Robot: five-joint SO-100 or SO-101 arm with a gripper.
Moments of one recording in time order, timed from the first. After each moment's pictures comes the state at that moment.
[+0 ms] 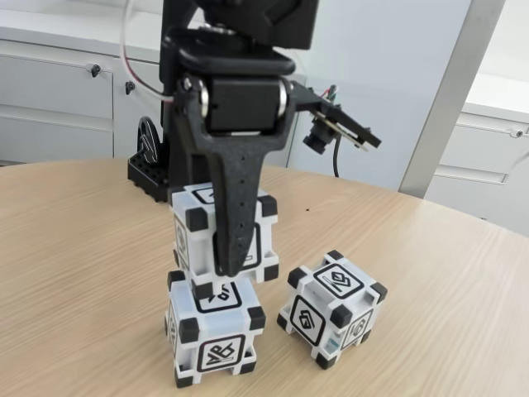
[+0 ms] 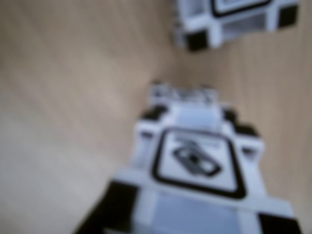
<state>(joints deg) 20.9 97.9 97.2 84.6 -14.9</state>
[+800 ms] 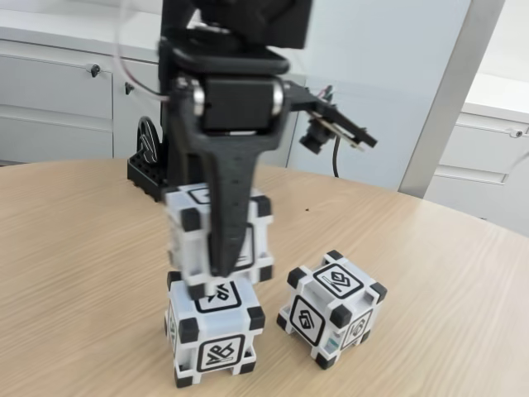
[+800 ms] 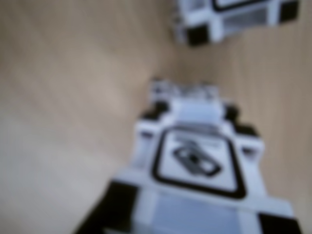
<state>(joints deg) 23.2 97.9 97.5 84.4 -15.5</state>
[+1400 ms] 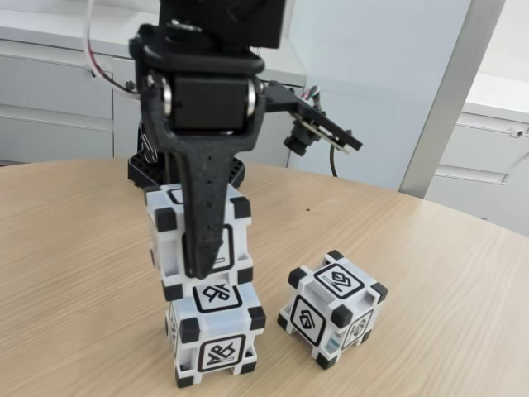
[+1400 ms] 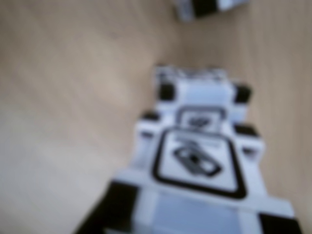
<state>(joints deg) 25.3 97.6 97.5 84.4 -16.3</state>
